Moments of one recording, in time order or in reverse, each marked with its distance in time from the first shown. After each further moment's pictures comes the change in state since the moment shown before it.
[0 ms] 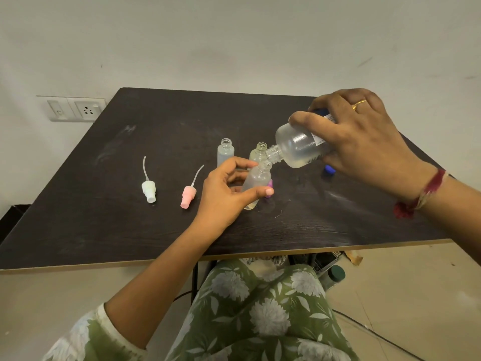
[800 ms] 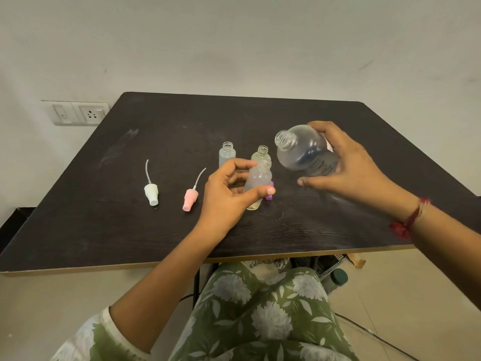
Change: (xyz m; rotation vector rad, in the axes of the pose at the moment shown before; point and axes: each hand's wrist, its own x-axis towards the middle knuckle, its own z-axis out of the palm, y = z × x) left_hand 0.000 0.001 0.002 -0.069 0.033 0.014; right_hand -0.020 -0.018 0.013 0.879 -0.209 0.436
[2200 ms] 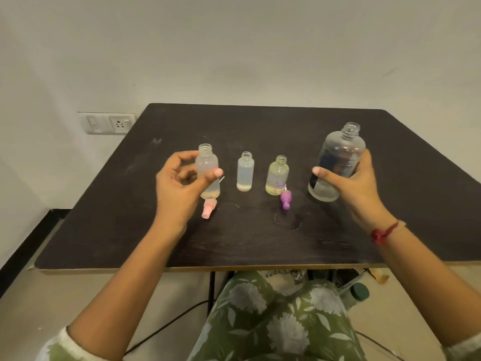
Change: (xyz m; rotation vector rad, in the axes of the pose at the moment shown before) left_hand 0.006 0.021 -0.078 0.029 0.299 0.040; right_hand 0.010 0.048 0.059 0.634 0.439 0.382
